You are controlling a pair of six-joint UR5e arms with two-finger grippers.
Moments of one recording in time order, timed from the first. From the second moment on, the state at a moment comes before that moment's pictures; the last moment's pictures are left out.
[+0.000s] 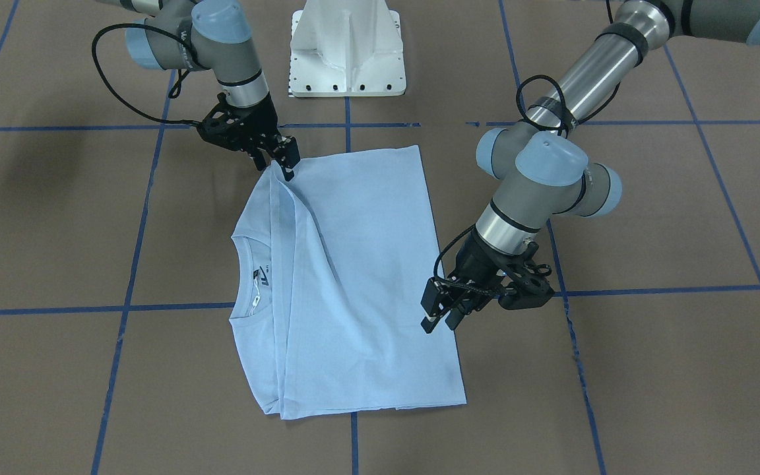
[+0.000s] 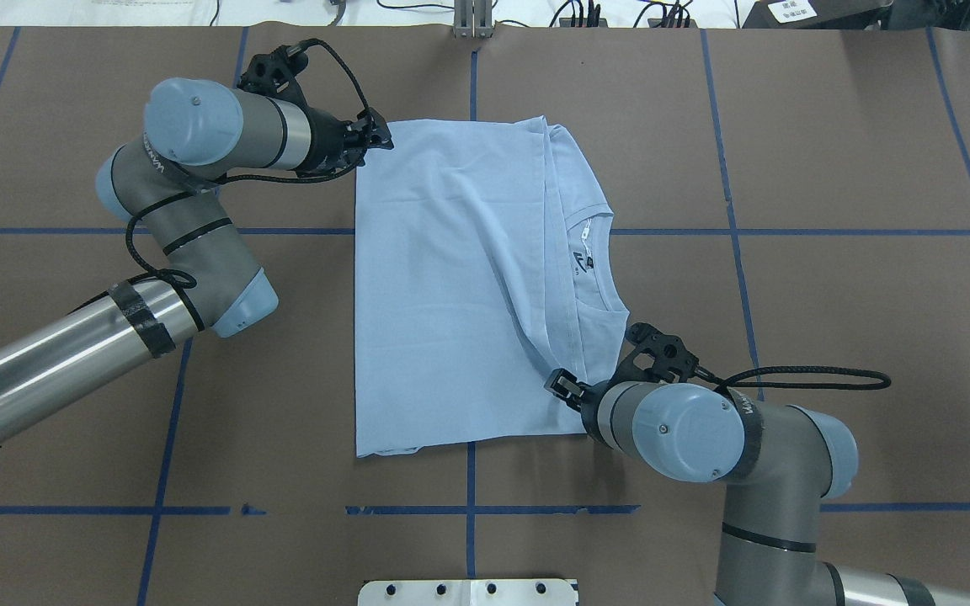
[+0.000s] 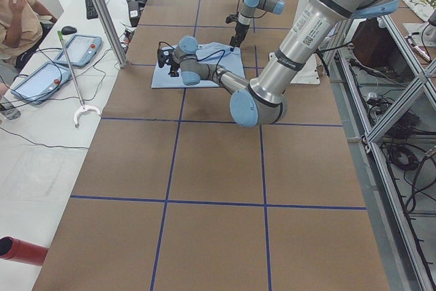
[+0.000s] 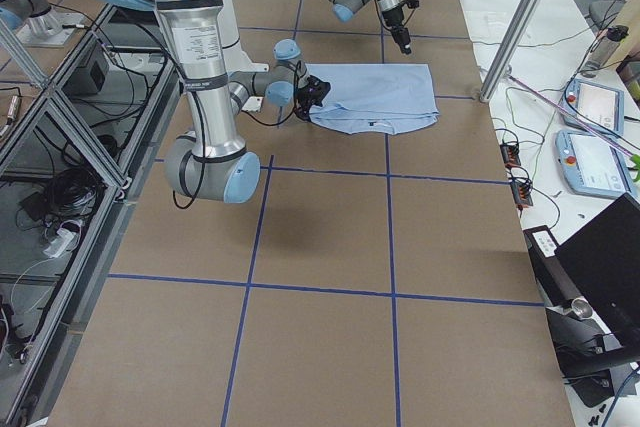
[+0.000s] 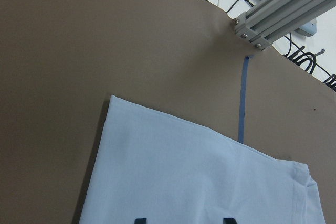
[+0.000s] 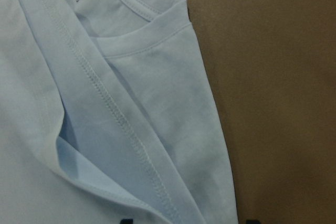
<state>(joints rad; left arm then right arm) -0.76 -2.27 -1.21 -2.52 -1.80 -1.55 0.28 -1.25 1.86 -1.26 1.52 1.97</state>
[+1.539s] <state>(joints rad) -0.65 -2.14 -1.48 -2.43 -1.79 -1.73 0.28 -1.28 1.95 -1.29 1.52 2.01</state>
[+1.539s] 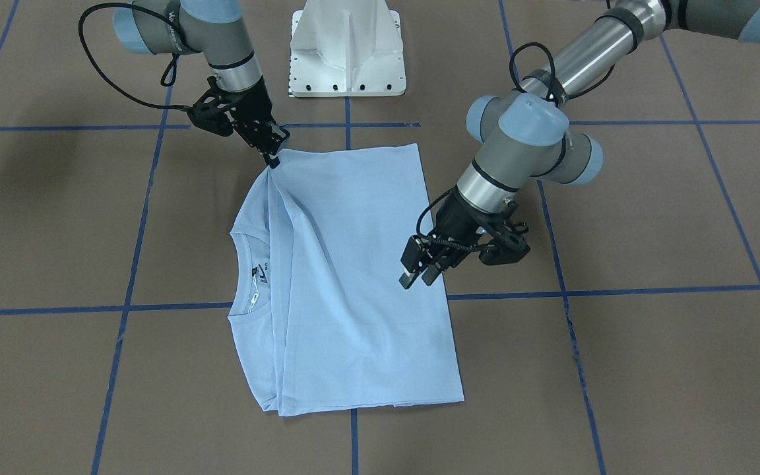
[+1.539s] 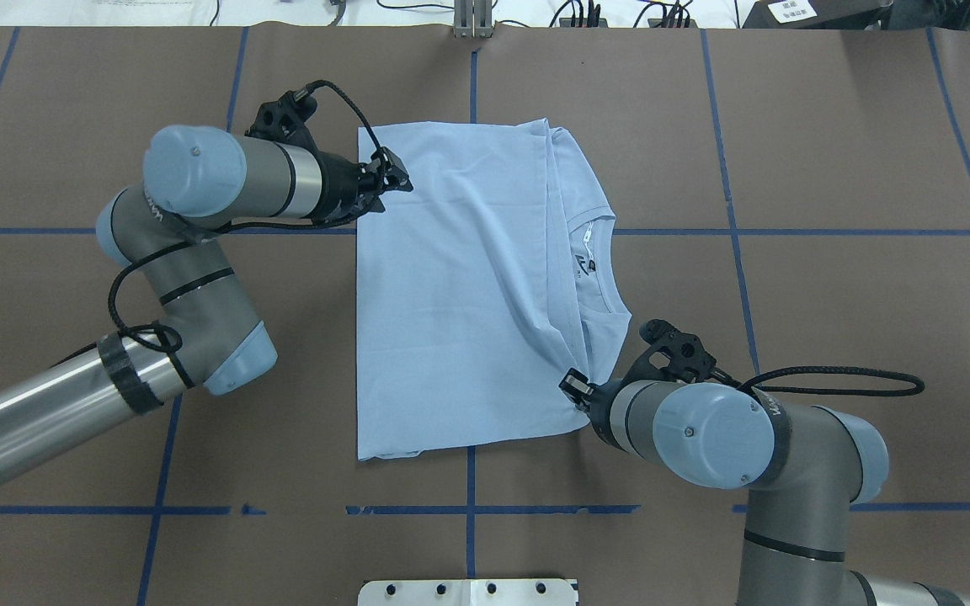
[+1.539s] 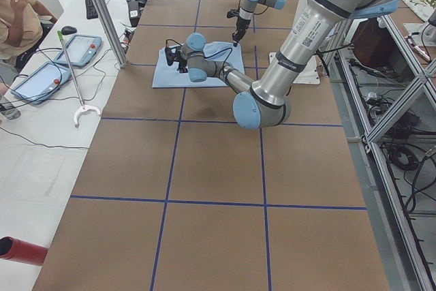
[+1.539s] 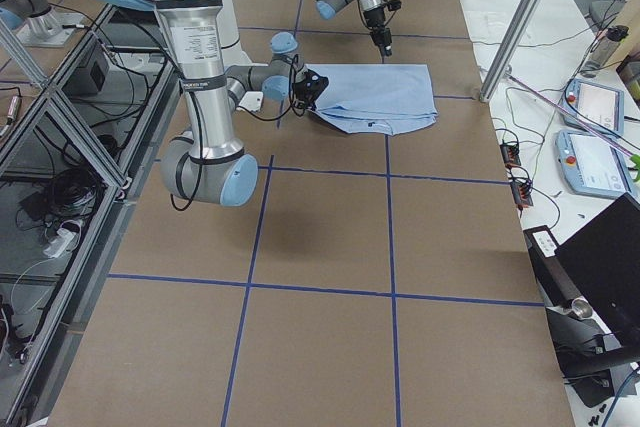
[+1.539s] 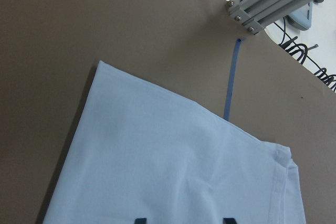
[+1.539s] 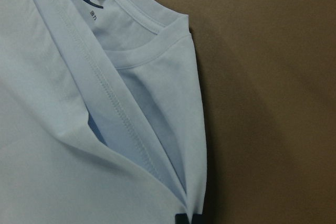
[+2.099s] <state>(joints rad) -0.30 -1.89 -1.80 -2.29 -1.52 -2.03 0.28 -1.28 1.97 -1.29 1.53 2.02</state>
